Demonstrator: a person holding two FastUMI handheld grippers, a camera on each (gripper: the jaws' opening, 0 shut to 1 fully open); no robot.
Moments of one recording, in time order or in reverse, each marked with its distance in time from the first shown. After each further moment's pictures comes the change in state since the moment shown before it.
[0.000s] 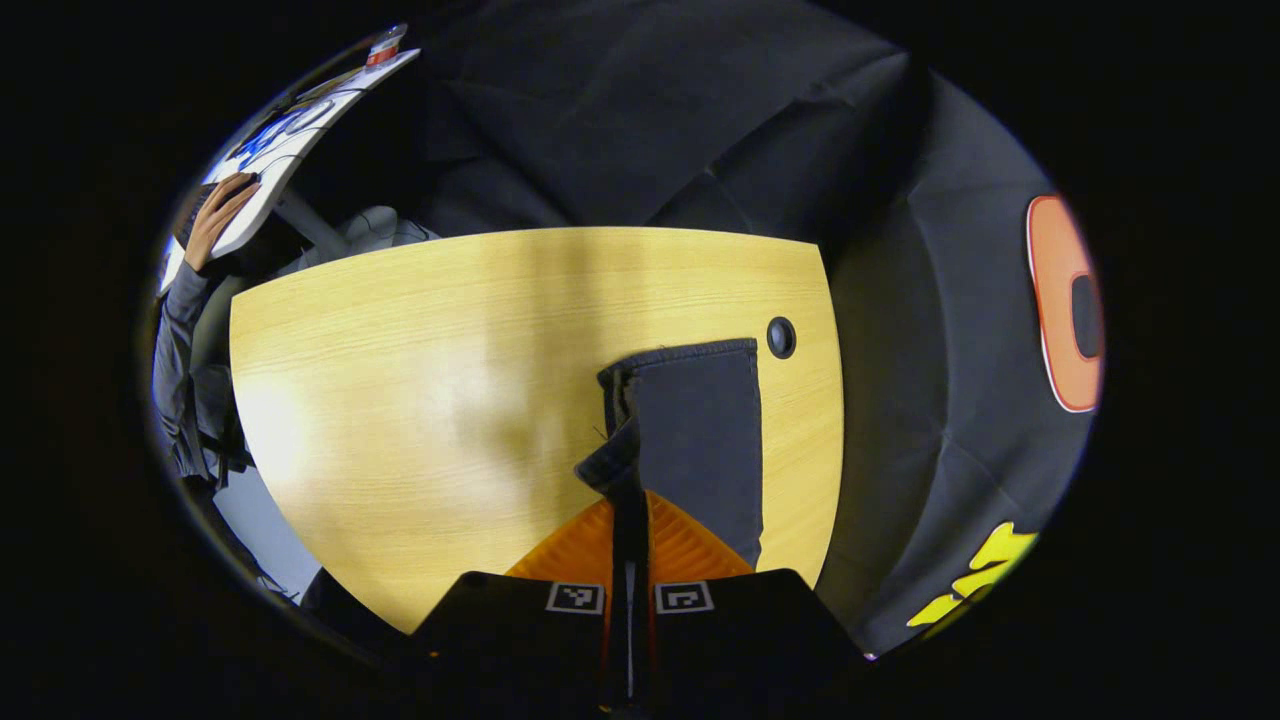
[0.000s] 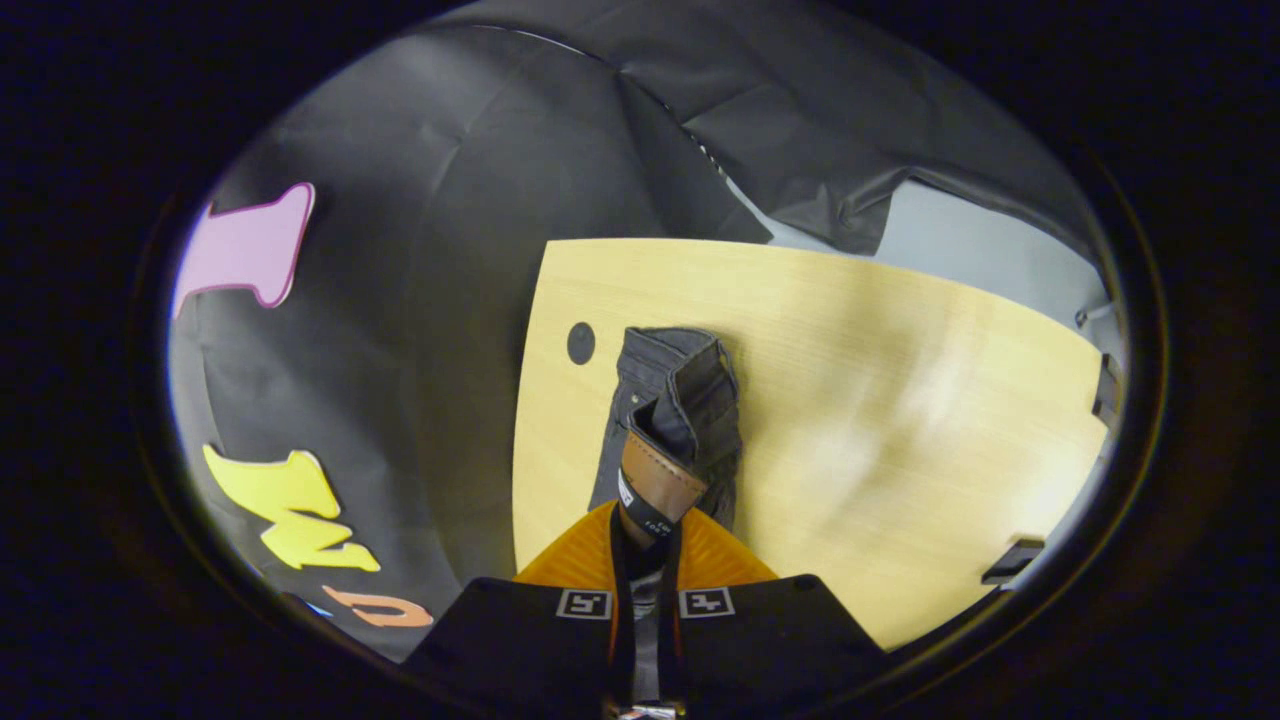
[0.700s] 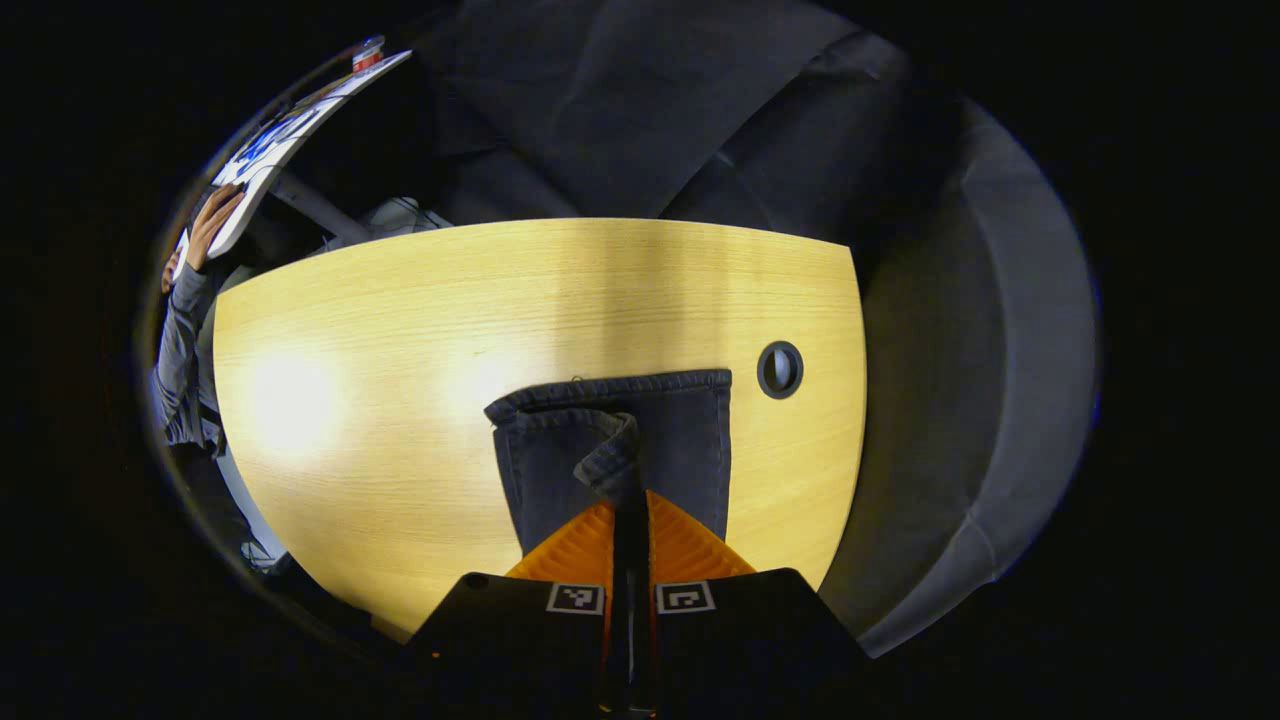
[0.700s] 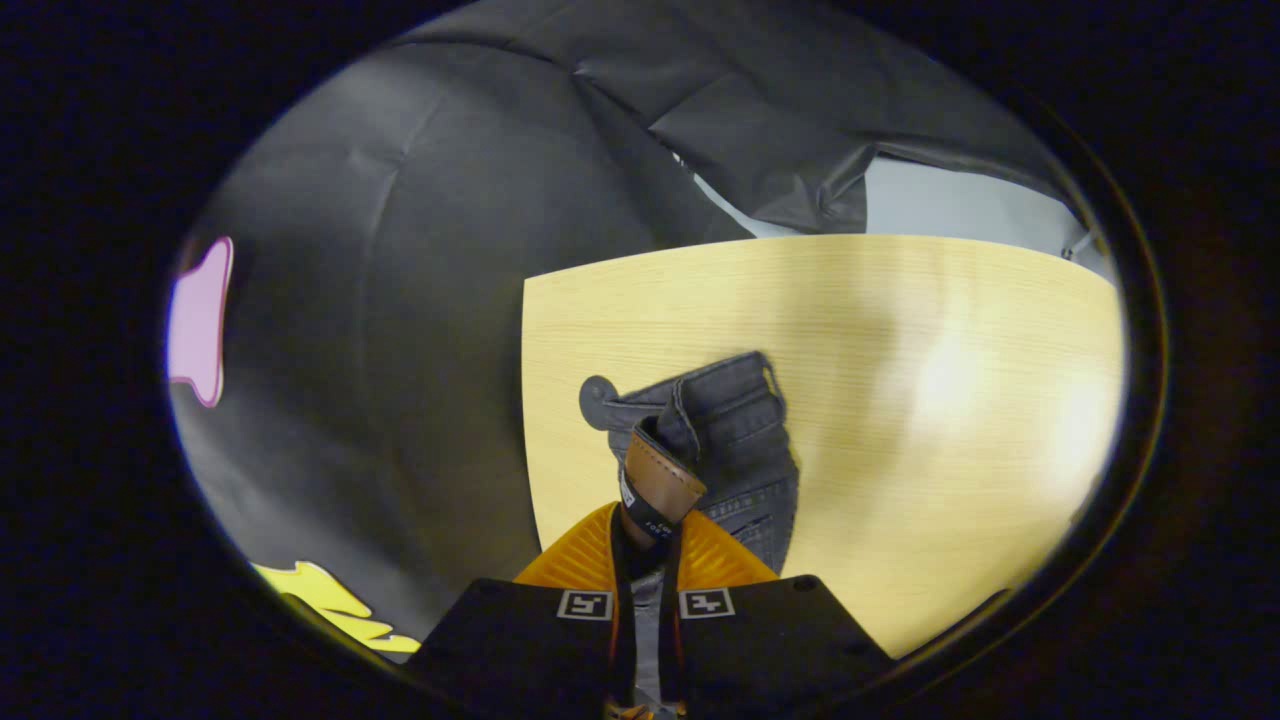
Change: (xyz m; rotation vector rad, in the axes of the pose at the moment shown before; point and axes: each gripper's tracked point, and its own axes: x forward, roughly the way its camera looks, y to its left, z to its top) left arm 0.085 -0.070 0.037 -0.110 -0.004 0.124; right arm 0.105 0.069 0.043 0.137 -0.124 -0.041
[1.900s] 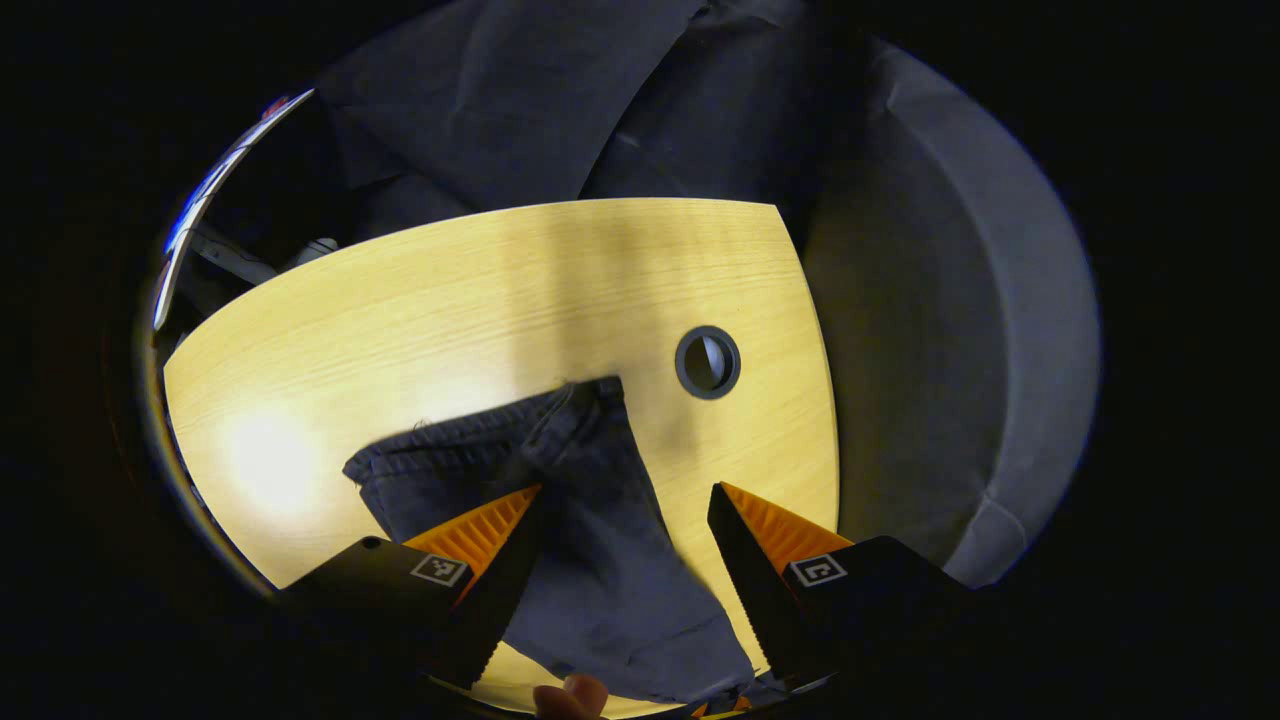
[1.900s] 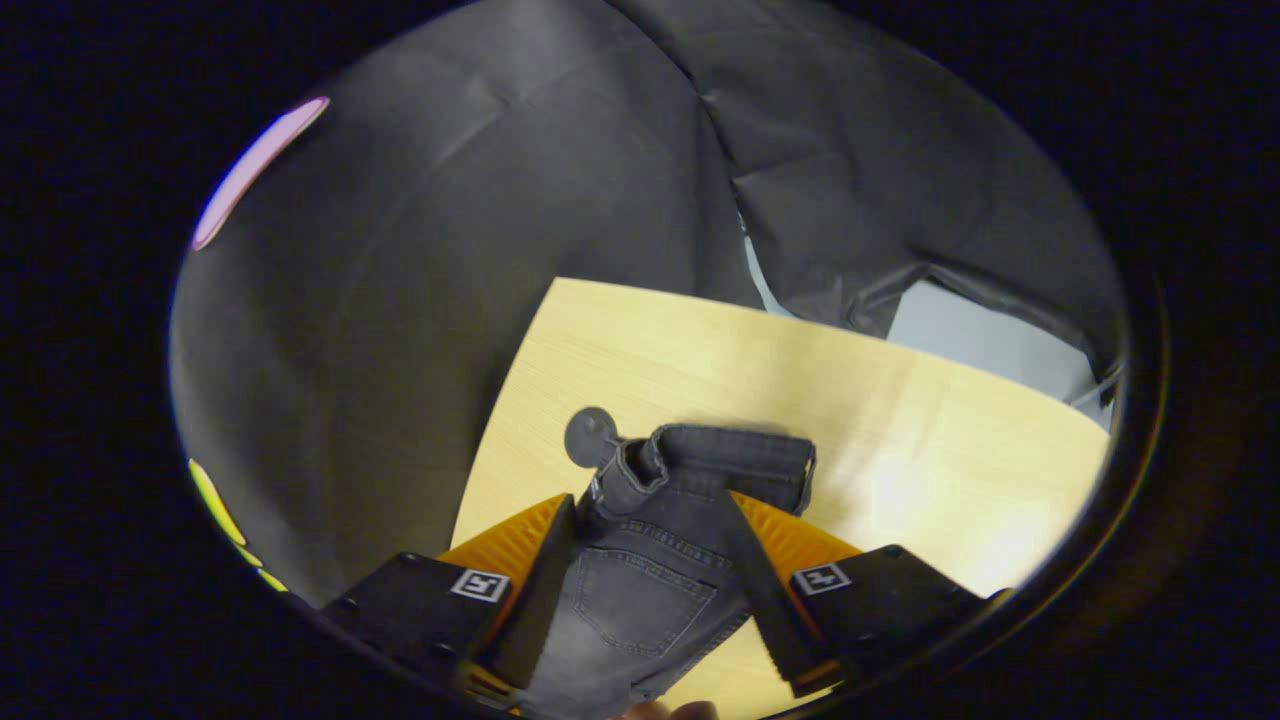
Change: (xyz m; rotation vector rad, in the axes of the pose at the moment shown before) left arm -0.004 -0.077 0.040 0.203 -0.014 -0.134; right arm 0.022 -0.009 0.036 -0.383 -0.204 -0.081
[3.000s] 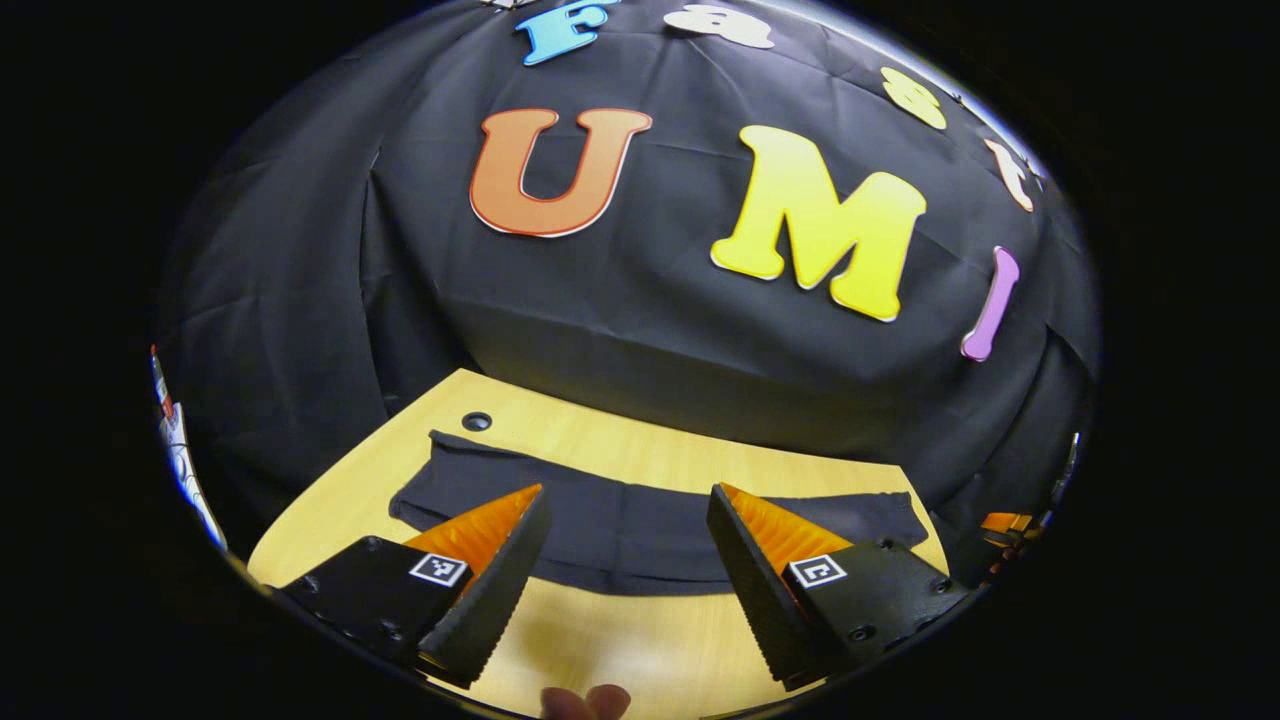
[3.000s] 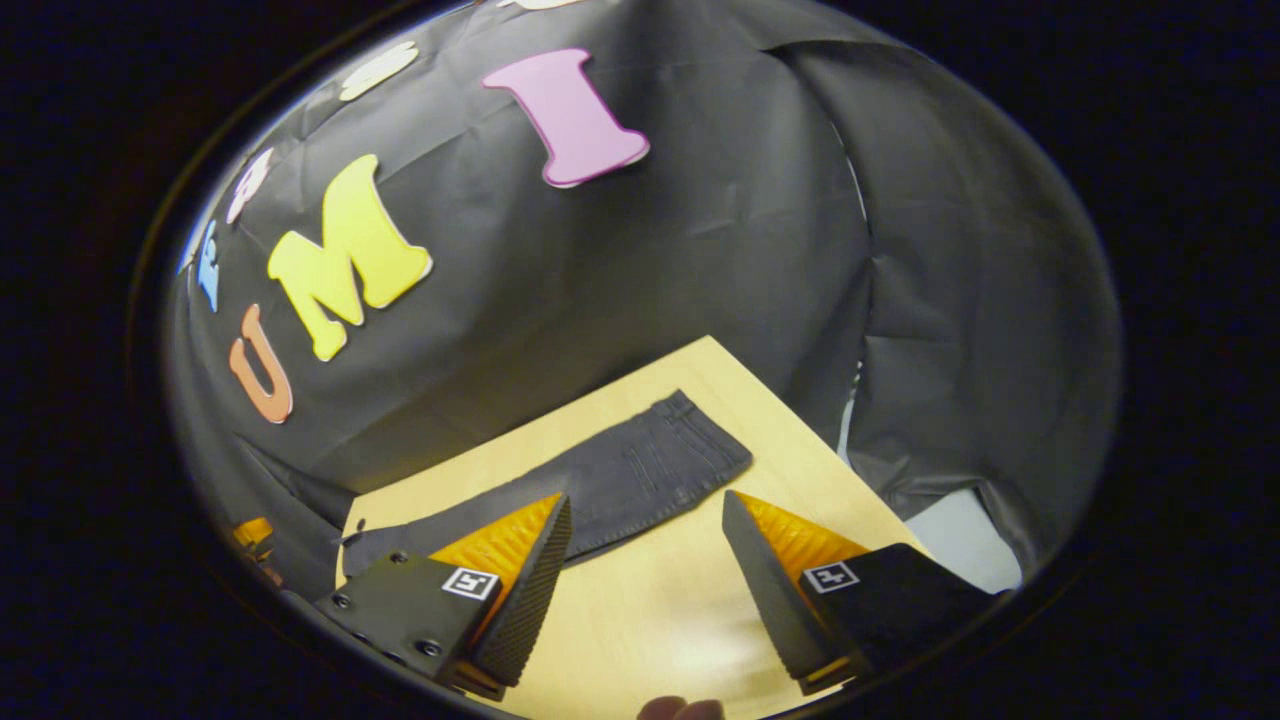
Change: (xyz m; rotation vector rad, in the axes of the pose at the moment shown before) left arm -0.255 0.020 -0.251 1.006 -0.607 -0.464; right arm -0.088 -0.053 -0.021 -0.584 -0.158 0.346
